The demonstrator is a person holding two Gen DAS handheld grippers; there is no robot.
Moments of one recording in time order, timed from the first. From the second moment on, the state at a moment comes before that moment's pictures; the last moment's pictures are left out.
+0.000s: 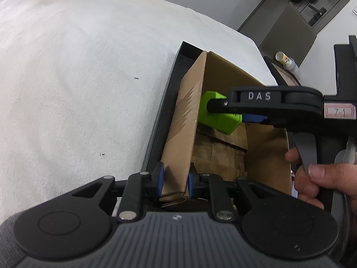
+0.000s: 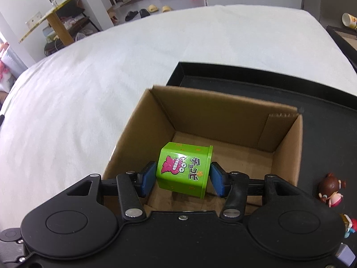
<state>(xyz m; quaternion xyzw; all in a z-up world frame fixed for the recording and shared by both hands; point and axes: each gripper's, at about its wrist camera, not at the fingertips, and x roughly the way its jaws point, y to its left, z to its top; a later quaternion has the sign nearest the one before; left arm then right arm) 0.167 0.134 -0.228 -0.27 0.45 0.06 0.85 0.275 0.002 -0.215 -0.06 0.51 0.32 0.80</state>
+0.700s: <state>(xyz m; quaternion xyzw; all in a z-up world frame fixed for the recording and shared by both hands) 0.172 0.128 -0.227 -0.26 0.46 0.08 0.85 0.276 -0.051 -0.172 0.01 0.52 0.32 0.80</state>
